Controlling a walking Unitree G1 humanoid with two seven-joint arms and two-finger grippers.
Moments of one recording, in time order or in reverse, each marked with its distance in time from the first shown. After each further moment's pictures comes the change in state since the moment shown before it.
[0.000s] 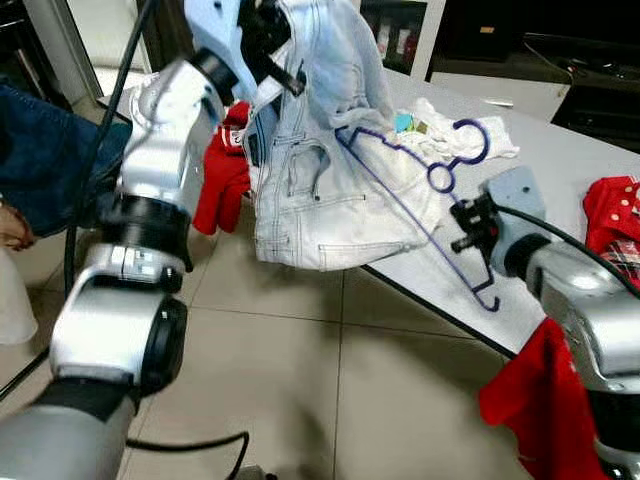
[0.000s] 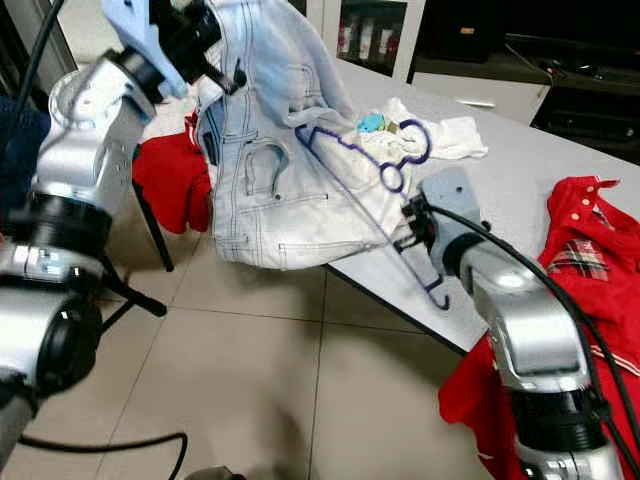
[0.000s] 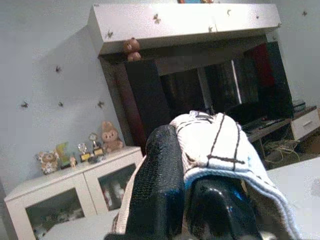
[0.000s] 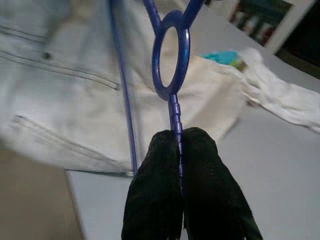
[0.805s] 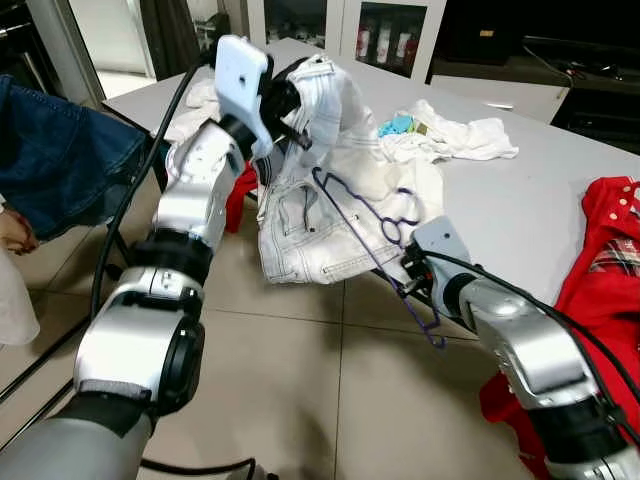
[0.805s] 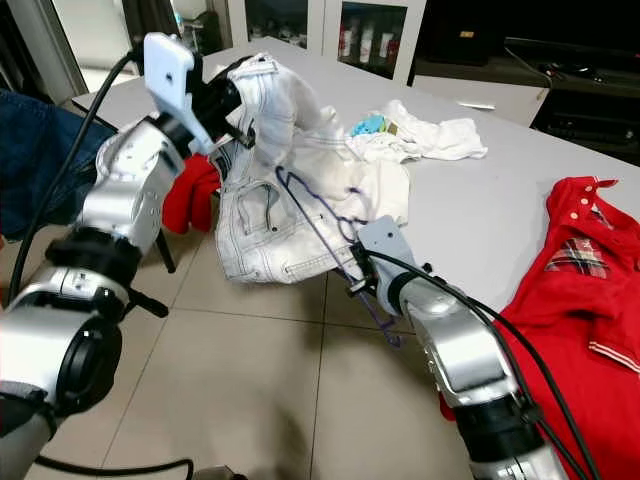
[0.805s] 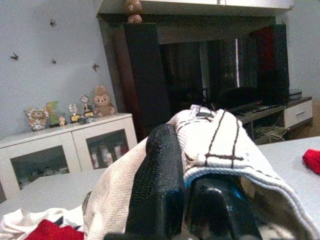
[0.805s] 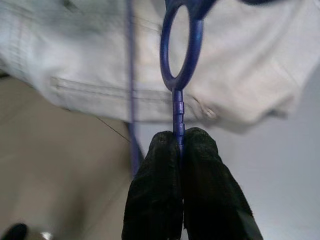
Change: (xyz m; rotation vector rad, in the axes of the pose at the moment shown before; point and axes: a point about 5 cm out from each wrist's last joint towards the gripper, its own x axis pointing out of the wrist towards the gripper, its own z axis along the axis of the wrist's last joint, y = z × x) left arm -0.020 -0.027 -0.060 -0.097 0.106 0.028; right arm 0.031 0.052 -0.047 -0.035 0.250 0.026
